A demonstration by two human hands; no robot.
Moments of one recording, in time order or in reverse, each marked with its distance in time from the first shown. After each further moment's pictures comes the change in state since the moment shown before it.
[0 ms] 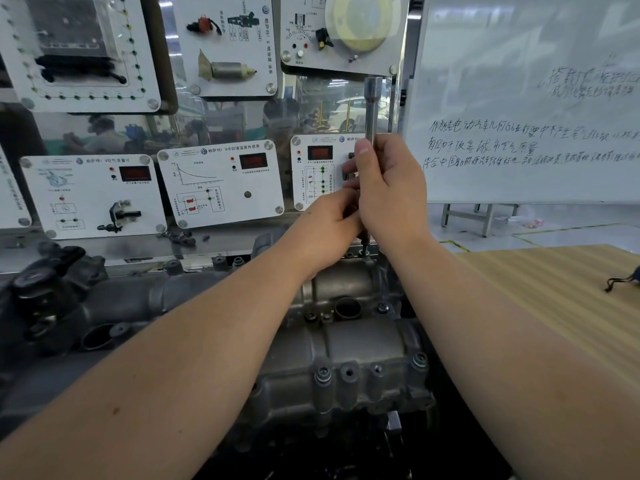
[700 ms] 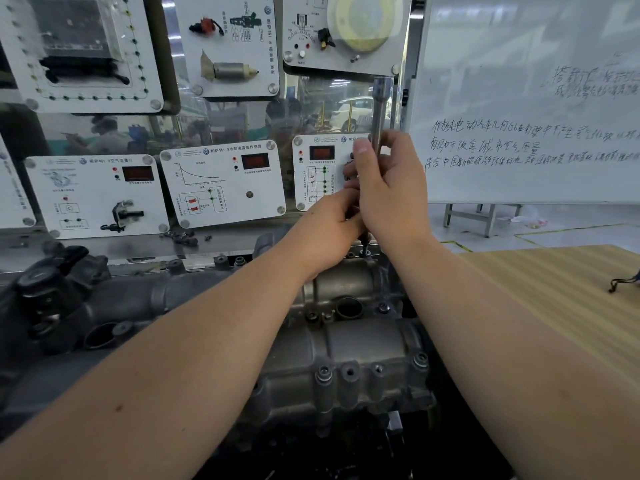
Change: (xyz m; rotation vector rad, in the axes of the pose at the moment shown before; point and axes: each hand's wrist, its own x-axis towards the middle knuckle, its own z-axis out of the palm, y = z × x) left_hand 0.000 0.000 0.001 0.020 -0.004 0.014; right_hand 0.001 0.002 0.000 0.050 -0.002 0.033
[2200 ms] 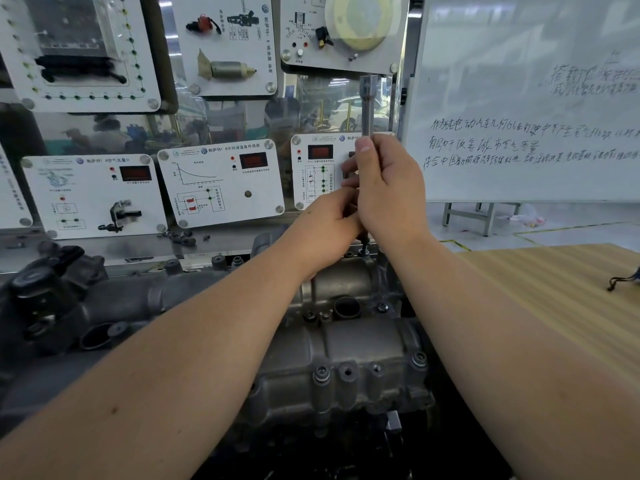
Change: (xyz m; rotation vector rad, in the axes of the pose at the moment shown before) left_hand 0.001 0.000 0.001 0.006 0.001 -0.032; right_hand 0.000 0.001 0.000 -0.048 -0.016 -0.045
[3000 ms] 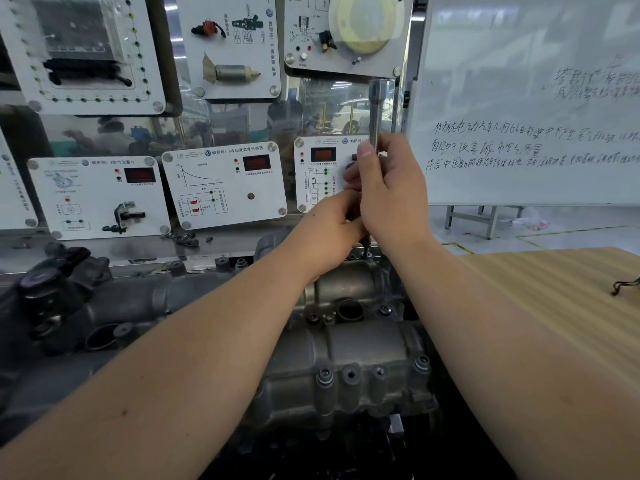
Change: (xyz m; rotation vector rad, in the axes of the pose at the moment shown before) left_hand -0.001 0.001 -0.002 0.003 -0.010 0.027; right_hand 0.000 0.003 0.000 -0.005 -0.013 0.028
